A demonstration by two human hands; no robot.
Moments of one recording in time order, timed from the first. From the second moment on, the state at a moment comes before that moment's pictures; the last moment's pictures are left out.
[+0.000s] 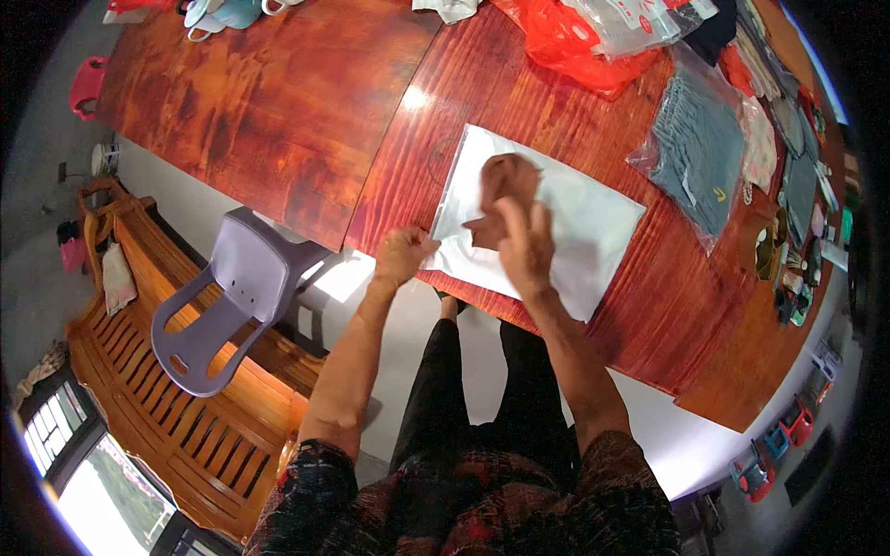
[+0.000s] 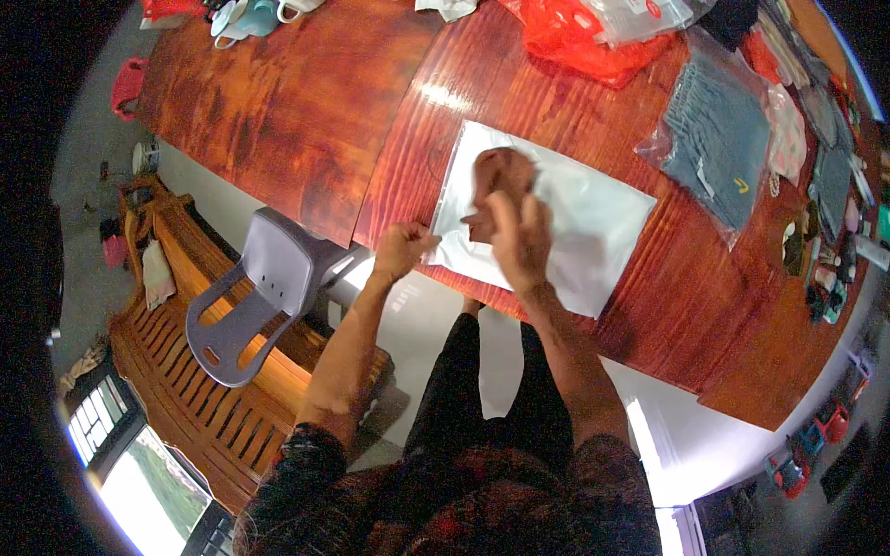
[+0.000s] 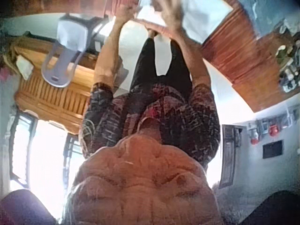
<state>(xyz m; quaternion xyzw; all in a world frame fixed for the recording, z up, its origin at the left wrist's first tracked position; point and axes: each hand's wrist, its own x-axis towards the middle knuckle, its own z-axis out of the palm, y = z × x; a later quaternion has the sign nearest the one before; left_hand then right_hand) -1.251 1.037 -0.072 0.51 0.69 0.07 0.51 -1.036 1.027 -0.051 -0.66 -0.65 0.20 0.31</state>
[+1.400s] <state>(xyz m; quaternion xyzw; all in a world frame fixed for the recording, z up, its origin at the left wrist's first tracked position) -1.274 1.043 -0.097 0.45 0.64 0.17 0.60 -0.949 0.903 -0.046 -0.77 -0.61 0.19 0.02</state>
